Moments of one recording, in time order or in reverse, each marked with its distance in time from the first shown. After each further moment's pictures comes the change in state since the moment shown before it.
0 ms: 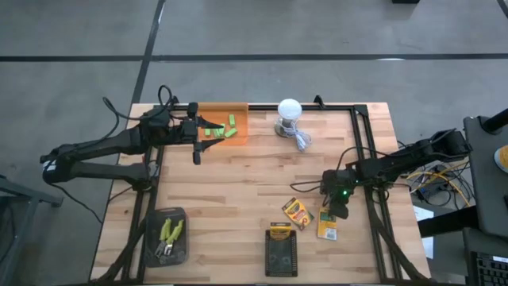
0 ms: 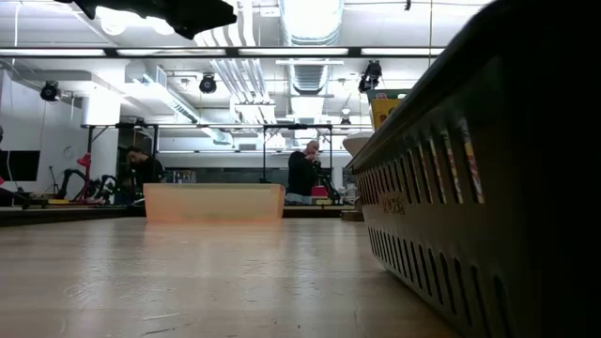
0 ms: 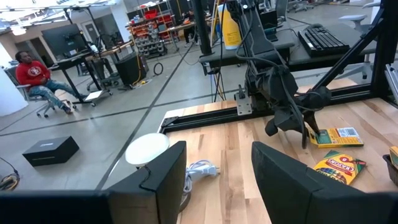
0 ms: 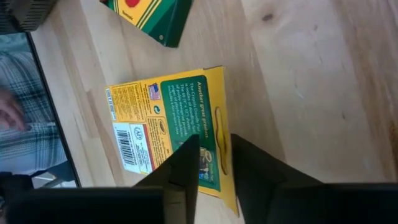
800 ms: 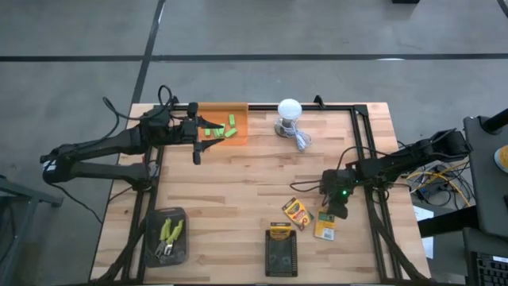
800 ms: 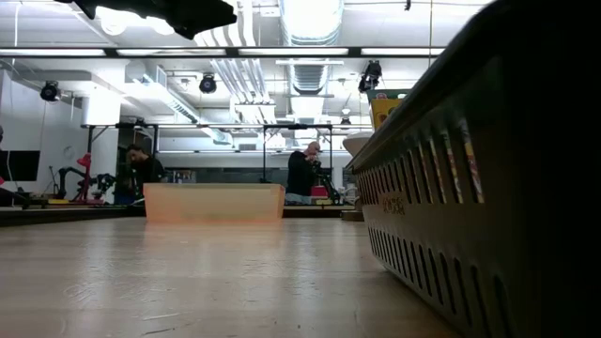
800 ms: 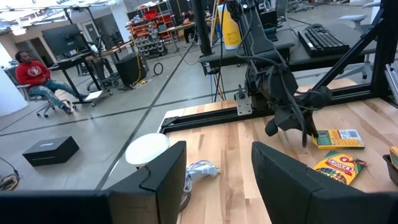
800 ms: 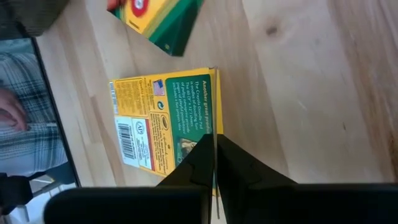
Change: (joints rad) left arm 0.000 0.000 0.000 0.000 0.000 0.000; right arm 0.000 -0.003 0.005 0.010 0.009 -0.003
